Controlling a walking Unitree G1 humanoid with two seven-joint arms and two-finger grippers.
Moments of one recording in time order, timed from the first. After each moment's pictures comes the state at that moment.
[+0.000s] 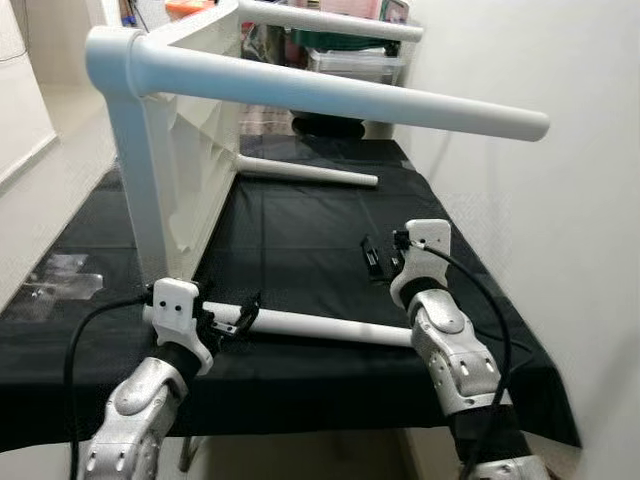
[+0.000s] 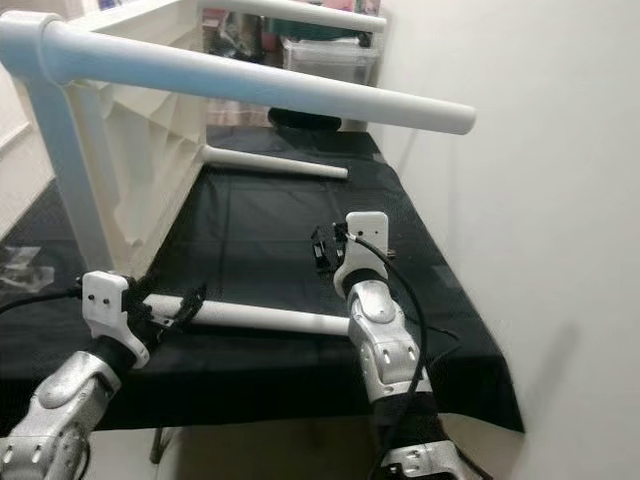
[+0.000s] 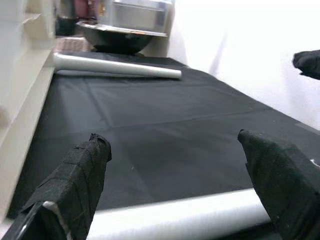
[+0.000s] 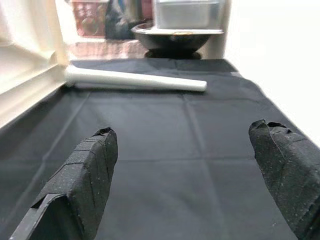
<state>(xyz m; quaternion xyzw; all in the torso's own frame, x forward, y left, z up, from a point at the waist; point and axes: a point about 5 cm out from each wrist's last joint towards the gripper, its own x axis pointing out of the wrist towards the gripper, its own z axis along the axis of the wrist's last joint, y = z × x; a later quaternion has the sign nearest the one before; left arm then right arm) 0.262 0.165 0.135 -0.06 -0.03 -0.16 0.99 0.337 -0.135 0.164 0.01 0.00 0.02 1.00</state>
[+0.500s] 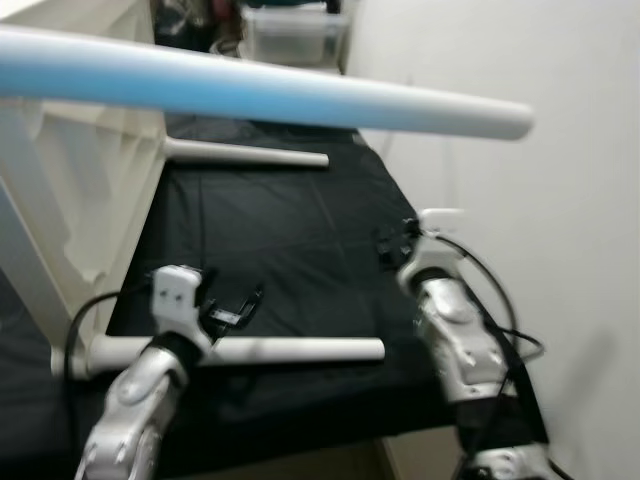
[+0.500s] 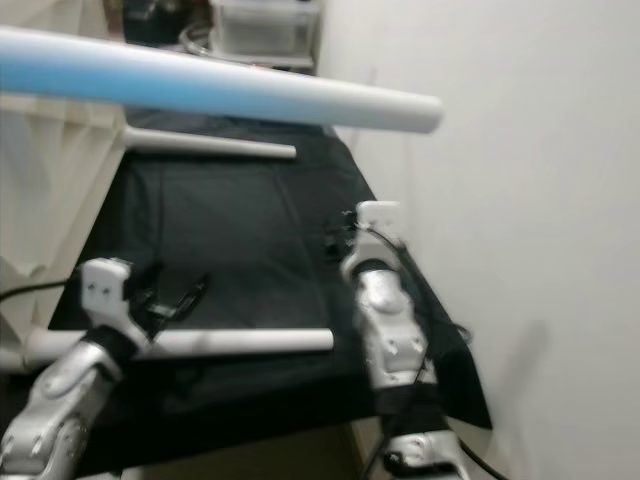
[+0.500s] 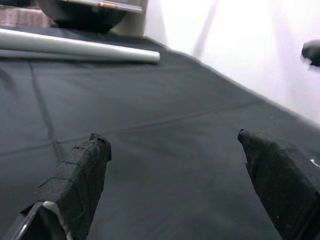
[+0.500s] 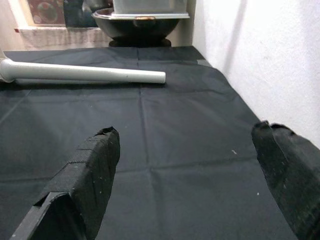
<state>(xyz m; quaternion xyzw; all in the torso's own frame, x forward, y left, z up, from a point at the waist) 0.260 0.168 0.135 -0.06 -0.03 -0.14 0.99 0.338 -0.125 0.168 0.00 0.00 0.04 1.00</state>
